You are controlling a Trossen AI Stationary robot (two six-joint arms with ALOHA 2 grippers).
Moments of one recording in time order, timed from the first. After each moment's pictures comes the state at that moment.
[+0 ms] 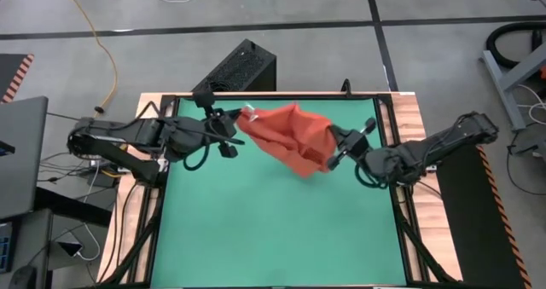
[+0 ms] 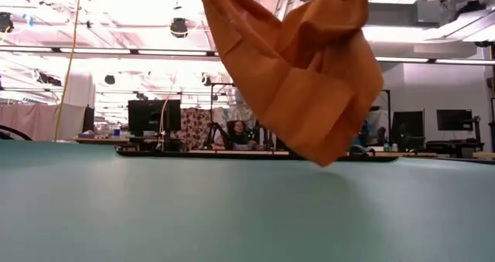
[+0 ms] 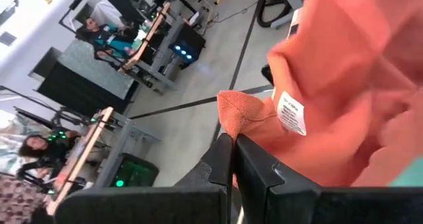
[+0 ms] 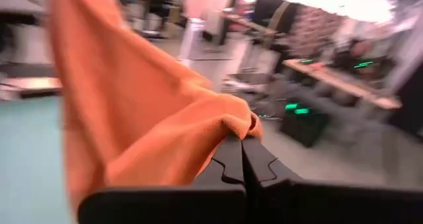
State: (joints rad) left arm -0.16 1.27 1.48 -0.55 -0.93 0.51; right arm 0.36 0.98 0.84 -0.03 1.28 -0.08
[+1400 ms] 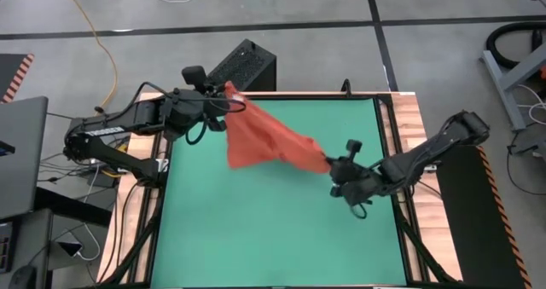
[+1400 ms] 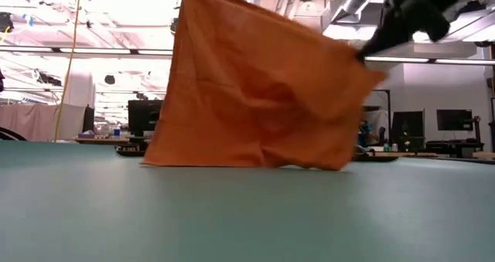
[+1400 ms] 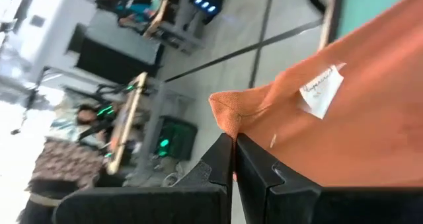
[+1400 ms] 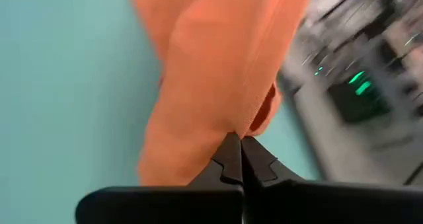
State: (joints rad) left arm 0.08 1.24 1.48 -0.65 -0.89 0.69; right arm 0.47 1.17 0.84 -0.69 0.89 0.33
